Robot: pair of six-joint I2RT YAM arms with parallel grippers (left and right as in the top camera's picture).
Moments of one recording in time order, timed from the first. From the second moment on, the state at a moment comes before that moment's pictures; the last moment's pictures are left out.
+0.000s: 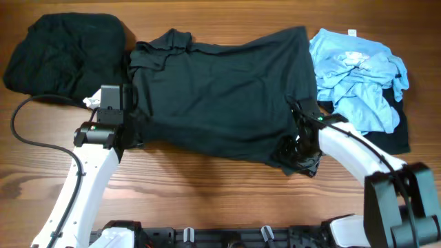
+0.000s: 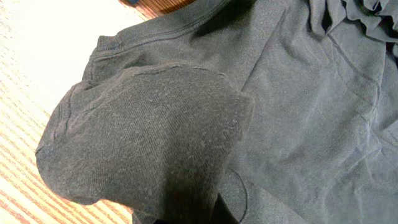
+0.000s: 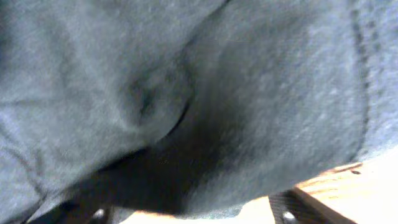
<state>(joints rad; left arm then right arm) -0.08 1.26 0.86 -0.69 -0.16 -0.81 0.24 1.60 0.76 -0.80 -0.19 0.73</state>
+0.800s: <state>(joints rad) -0.08 1.14 0.87 -0.91 -0.13 -0.77 0.24 1.47 1.03 -1.29 -0.13 0.68</state>
